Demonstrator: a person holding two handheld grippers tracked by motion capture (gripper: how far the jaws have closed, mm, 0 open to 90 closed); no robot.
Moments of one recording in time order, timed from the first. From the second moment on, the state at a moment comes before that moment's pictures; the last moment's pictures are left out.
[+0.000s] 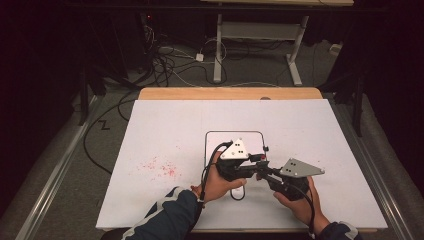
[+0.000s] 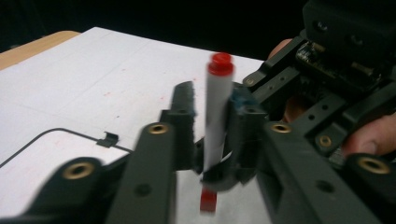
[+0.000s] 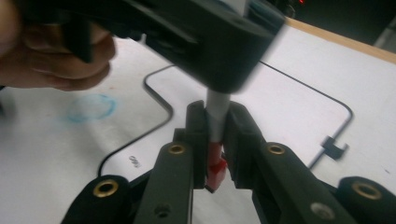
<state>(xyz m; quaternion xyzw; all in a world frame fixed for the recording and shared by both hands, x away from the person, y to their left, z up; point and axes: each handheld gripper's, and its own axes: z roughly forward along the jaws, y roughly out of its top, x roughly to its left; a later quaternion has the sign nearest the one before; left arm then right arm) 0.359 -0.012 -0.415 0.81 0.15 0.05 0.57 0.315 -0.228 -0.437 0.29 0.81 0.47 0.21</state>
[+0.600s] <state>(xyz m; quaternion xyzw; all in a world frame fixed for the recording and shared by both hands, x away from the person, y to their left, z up) 0.349 0.110 -0.421 0.82 0.21 0.27 0.46 0.377 -0.255 -0.431 0.40 0.82 0.39 0.14</state>
